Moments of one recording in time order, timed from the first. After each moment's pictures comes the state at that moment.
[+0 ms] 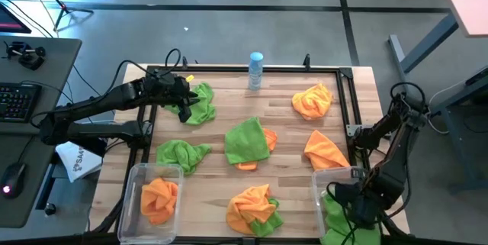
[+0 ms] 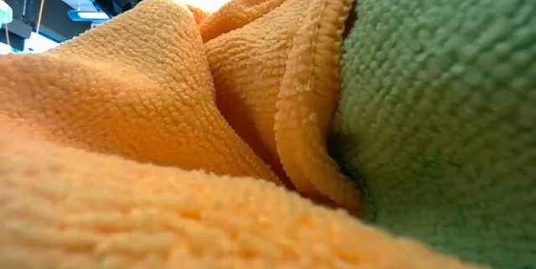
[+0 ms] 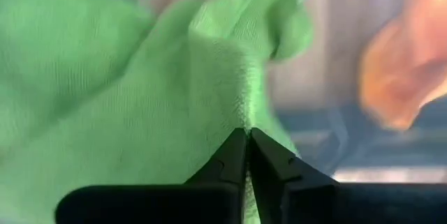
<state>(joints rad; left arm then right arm) 0.42 0.87 0.77 -0.57 -0.02 0.00 1.05 1.44 1.26 -1.26 -0.18 1.21</state>
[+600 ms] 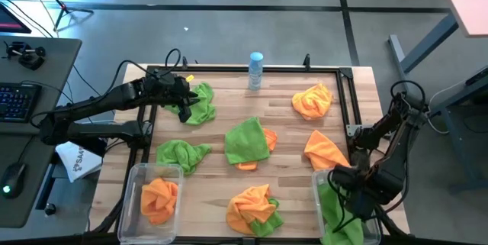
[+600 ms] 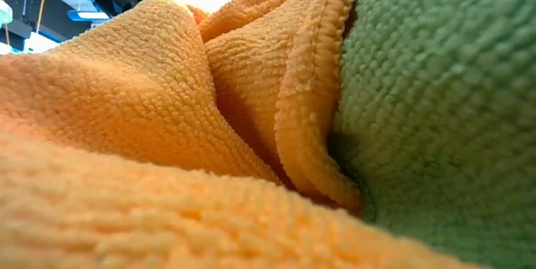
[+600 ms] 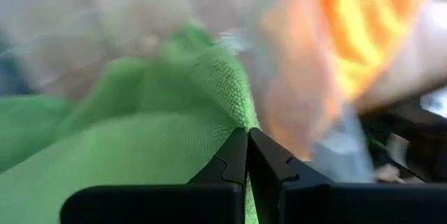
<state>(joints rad) 0.42 0.87 0.77 -0.57 -0.02 0.00 1.03 1.43 1.26 -1.45 0.10 1.37</state>
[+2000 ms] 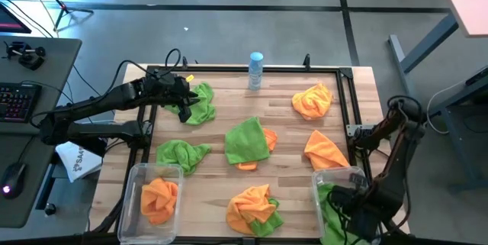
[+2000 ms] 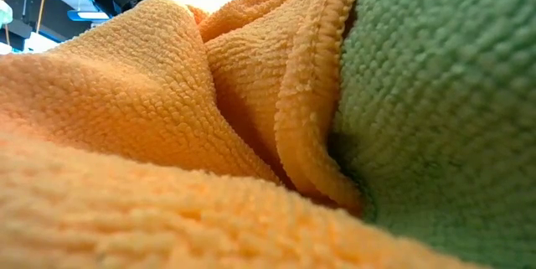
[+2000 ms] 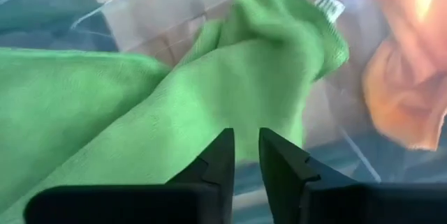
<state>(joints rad) 0.42 0.87 0.77 -0.57 -0.02 0.00 1.11 1.54 1.28 -1.21 0.01 1.44</state>
